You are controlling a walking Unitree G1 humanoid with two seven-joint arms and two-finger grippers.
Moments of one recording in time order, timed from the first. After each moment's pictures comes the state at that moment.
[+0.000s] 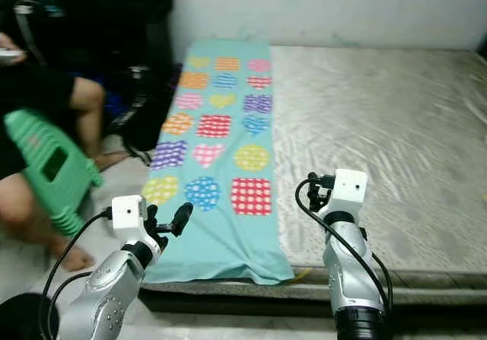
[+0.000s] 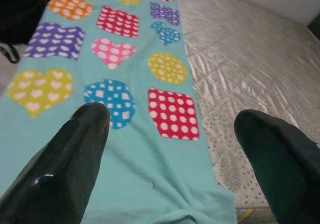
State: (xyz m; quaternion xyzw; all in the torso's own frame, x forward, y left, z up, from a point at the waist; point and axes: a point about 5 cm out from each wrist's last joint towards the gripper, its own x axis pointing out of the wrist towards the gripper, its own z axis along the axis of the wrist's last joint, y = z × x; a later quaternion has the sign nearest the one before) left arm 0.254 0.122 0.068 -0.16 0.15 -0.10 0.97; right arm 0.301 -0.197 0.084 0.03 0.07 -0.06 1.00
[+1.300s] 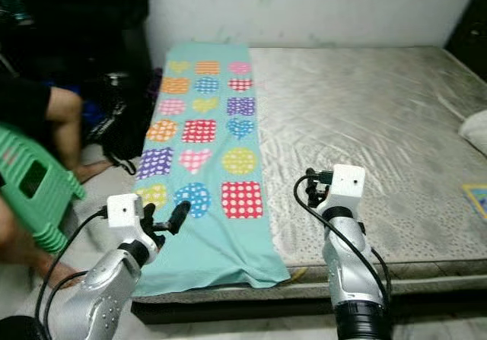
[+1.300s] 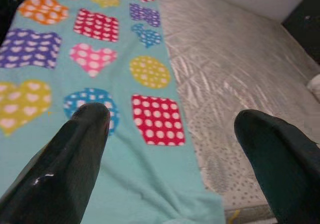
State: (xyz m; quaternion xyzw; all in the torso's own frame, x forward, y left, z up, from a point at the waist) left arm 0.254 0.124 0.071 -0.17 0.15 -0.11 0.97; right arm 0.307 -0.198 0.089 0.03 0.06 -0.06 1.00
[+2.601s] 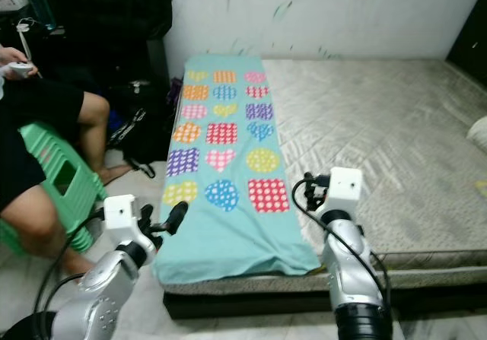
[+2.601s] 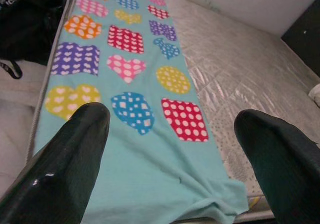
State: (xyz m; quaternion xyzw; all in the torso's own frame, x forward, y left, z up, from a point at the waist) left arm 0.254 0.127 0.072 -0.18 0.14 -0.10 0.97; right arm 0.307 -0.196 0.085 0.02 0.07 -0.05 1.00
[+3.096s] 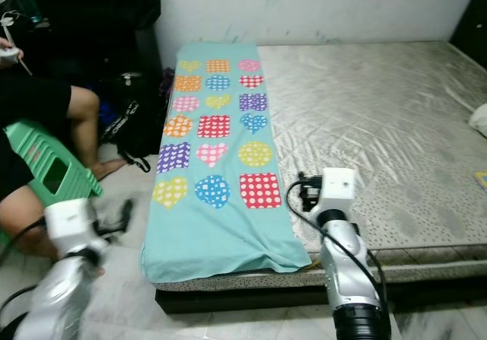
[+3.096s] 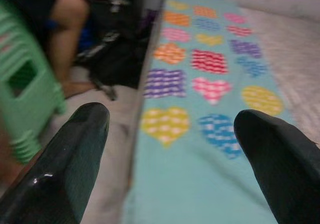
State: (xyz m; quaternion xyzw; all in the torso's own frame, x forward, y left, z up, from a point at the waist) left arm 0.236 0.208 0.067 -0.08 0.10 0.05 0.99; right arm 0.303 -0.184 0.082 0.00 0.06 0.00 1.00
